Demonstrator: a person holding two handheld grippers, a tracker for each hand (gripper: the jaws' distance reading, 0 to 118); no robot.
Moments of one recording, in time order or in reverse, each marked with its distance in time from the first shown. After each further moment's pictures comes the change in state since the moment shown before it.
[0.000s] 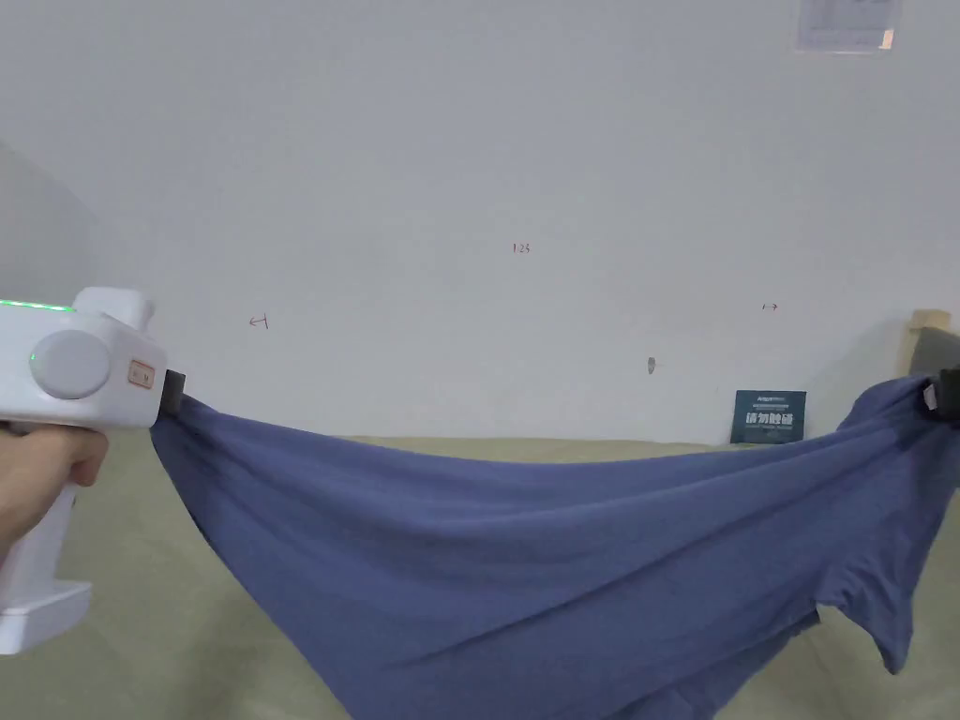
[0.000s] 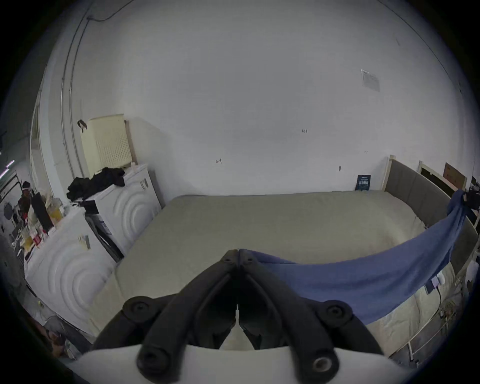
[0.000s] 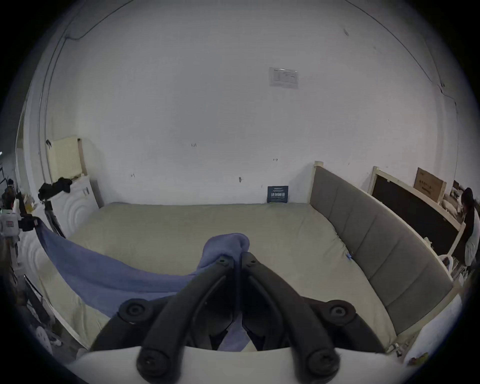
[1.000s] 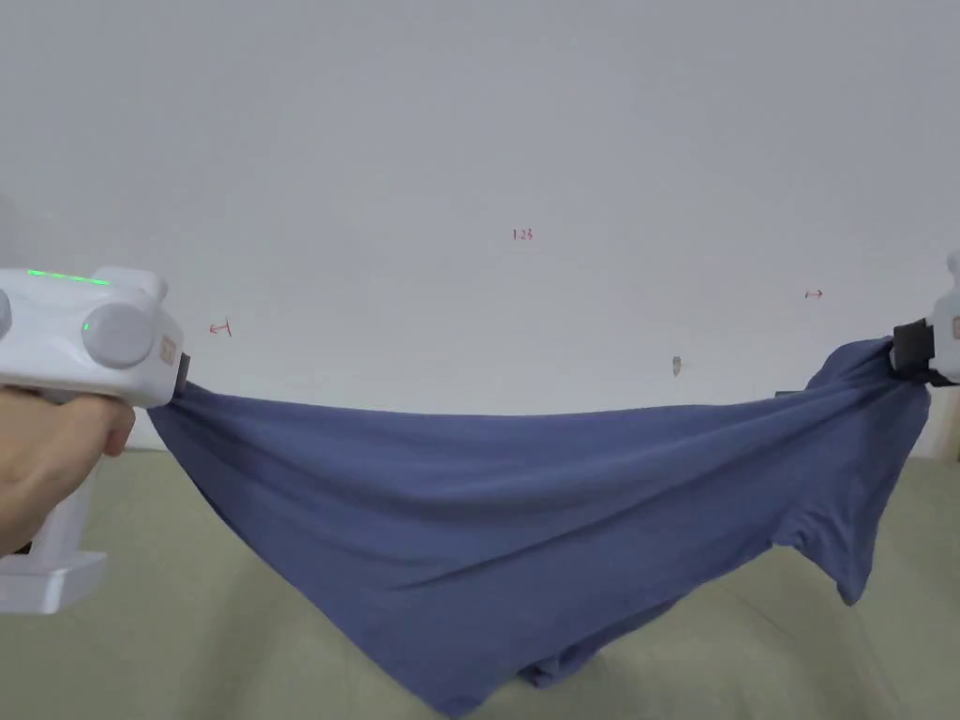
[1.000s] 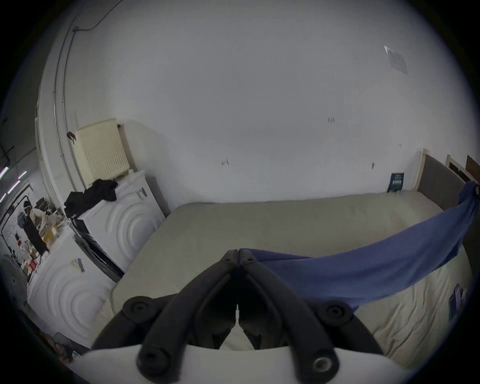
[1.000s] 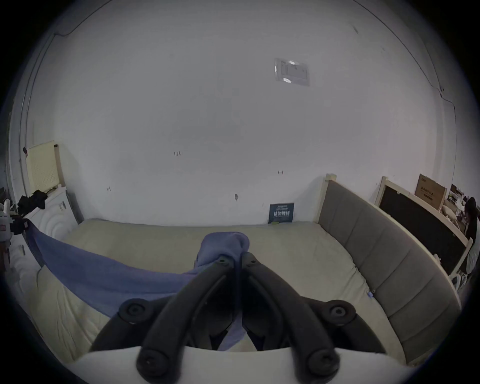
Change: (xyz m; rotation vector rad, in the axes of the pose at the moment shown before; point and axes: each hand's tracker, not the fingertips) left arm 0.037 0.069 -0.225 -0.043 0.125 -0.036; right arm -0.020 0.049 -0.231 -0.049 -0.082 -0.024
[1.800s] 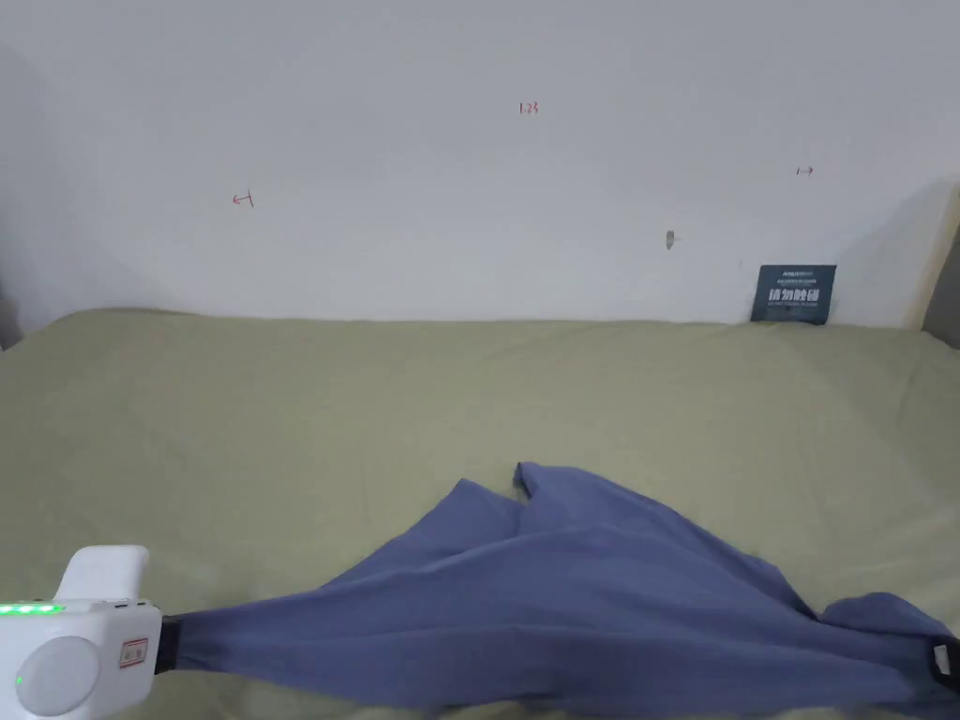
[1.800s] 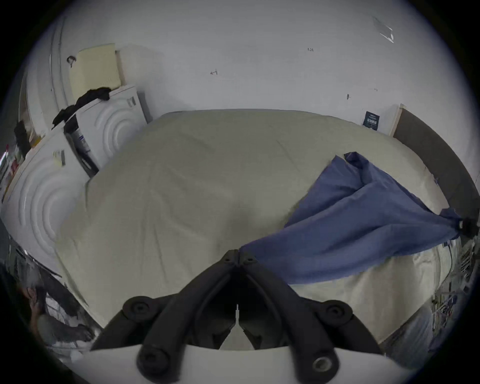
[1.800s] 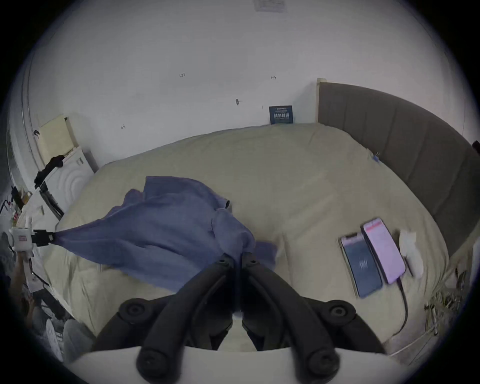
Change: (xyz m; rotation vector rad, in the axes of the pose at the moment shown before) left arm -0.034 -0.330 0.130 -0.310 -0.154 0.061; right arm 0.053 -0.334 0.190 -0.271 0.091 -0.110
